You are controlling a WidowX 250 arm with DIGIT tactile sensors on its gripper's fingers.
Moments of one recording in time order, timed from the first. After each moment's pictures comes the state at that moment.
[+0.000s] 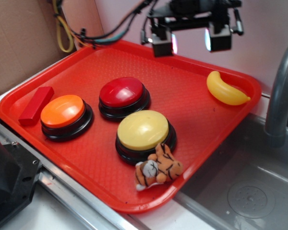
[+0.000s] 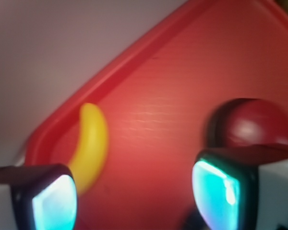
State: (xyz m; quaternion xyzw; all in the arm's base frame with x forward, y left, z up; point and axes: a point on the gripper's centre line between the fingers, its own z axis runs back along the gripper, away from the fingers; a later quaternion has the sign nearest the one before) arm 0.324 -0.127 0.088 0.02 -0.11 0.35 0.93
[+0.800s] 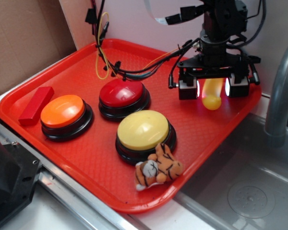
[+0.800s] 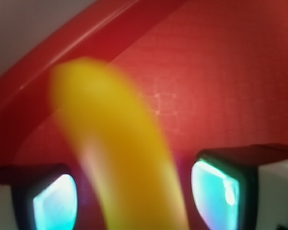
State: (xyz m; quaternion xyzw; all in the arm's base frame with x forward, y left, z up) arm 0.345 -0.122 0.021 0.02 -0.08 0.37 0.93
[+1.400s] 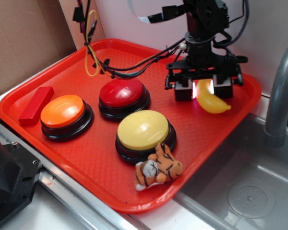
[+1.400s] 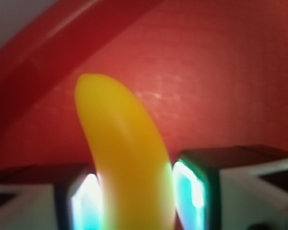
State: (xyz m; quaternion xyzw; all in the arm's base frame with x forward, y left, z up) arm 0.329 -0.110 0.022 -0.01 -0.05 0.33 0.94
